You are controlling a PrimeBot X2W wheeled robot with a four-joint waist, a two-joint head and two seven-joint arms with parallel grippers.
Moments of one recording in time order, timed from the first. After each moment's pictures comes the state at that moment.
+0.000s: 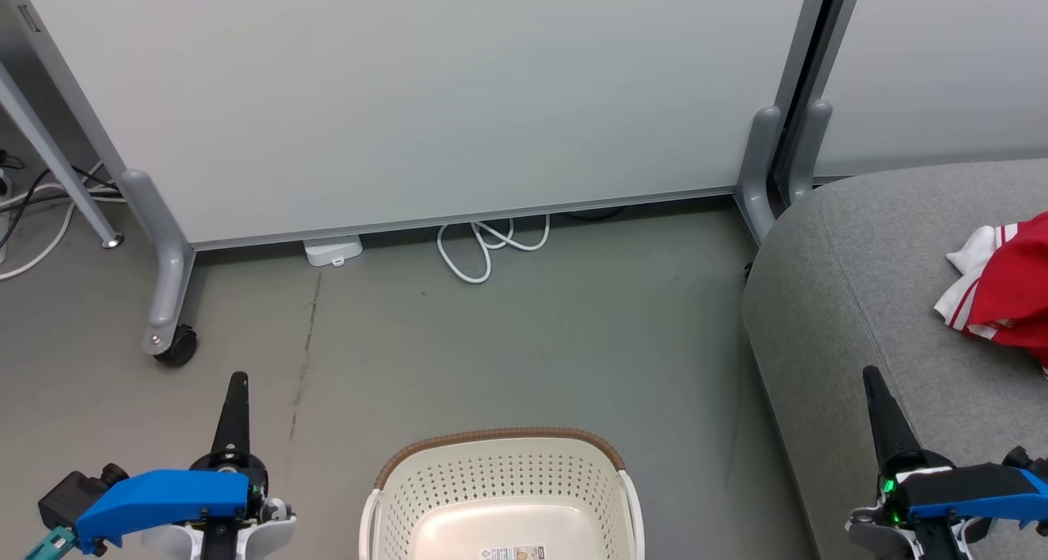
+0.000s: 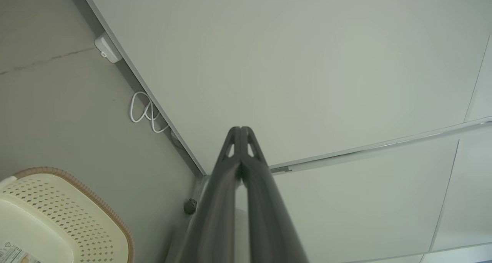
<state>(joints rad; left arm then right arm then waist) -0.08 0.05 0.07 0.26 -1.30 -0.12 0.03 -0.08 -0.05 -0.11 0.26 1.29 0.13 0.03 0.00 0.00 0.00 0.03</state>
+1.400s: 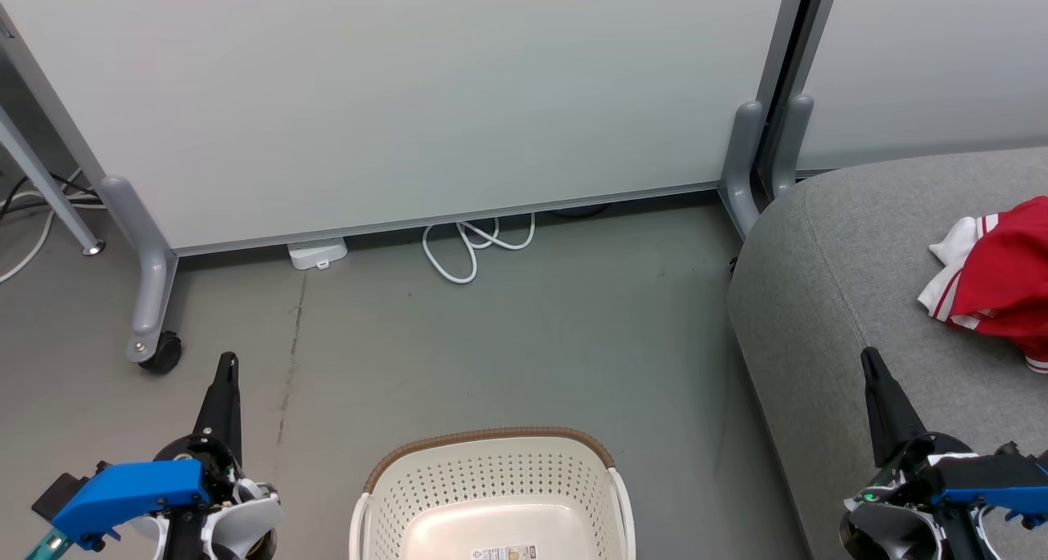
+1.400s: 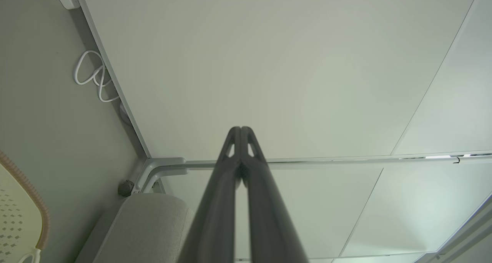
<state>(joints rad) -0.10 0.05 0.11 0.25 -1.61 -0.13 0.11 -0.10 -0.05 -0.11 0.25 1.61 0.13 0.11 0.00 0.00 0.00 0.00</state>
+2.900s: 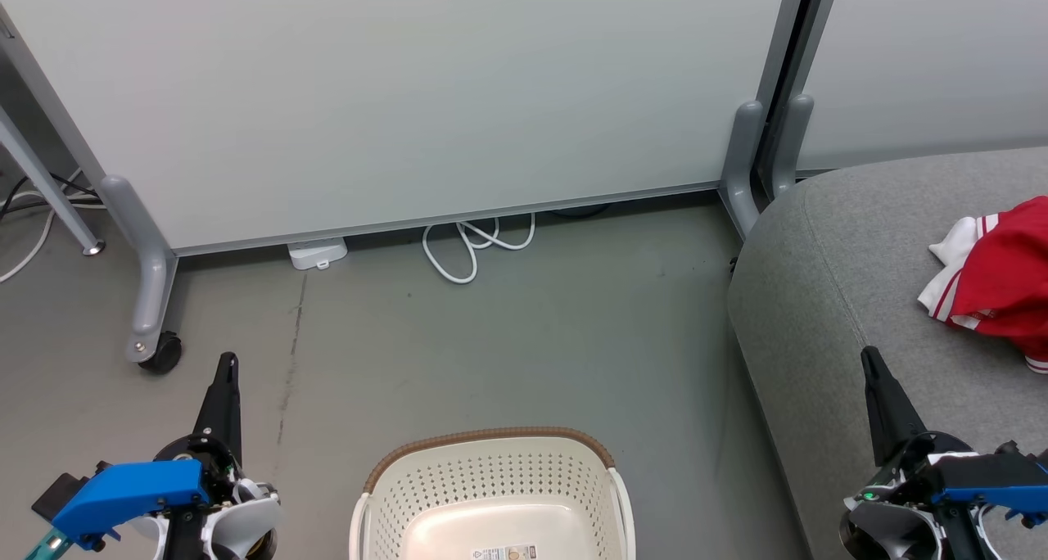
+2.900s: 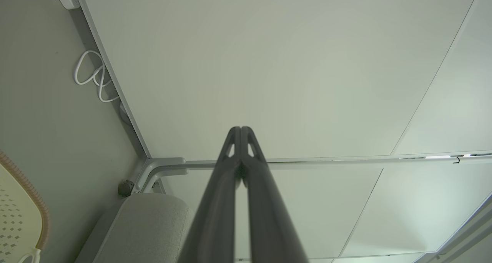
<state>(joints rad) -0.10 0.05 0.11 0.25 -1.61 -0.13 0.11 -0.10 -0.05 -0.11 0.25 1.61 0.13 0.11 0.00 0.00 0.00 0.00</state>
